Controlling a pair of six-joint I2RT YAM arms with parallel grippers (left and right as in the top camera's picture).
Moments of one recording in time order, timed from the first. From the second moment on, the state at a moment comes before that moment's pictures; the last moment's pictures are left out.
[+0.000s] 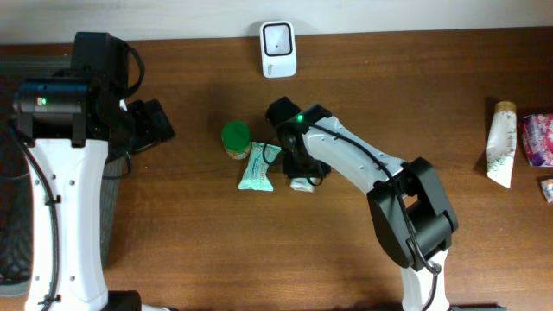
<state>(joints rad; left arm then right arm) -0.06 1.62 2.03 -1.69 -0.15 -0.50 0.57 2.10 1.58 -1.06 0.11 0.63</state>
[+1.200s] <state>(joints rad) -0.06 1.62 2.03 -1.69 -0.15 -0.50 0.27 2.08 1.50 -0.88 -0.99 0.07</state>
